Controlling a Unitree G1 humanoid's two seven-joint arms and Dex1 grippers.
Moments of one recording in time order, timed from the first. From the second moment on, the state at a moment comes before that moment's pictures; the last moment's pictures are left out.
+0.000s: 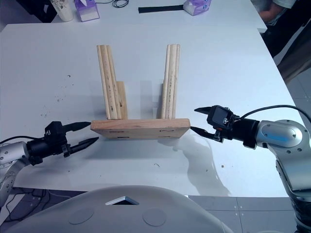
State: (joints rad) left arm 0.44 0.78 0.16 -0.33 -0.45 0.07 -0.96; right arm 0.29 -0.94 -0.20 -0.62 0.30 0.46 0.98
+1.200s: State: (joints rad) left arm 0.24 0.68 -0.12 0.11 -0.20 -0.44 -1.05; right arm 0.19 -0.80 0.11 -0.21 0.24 0.22 1.09
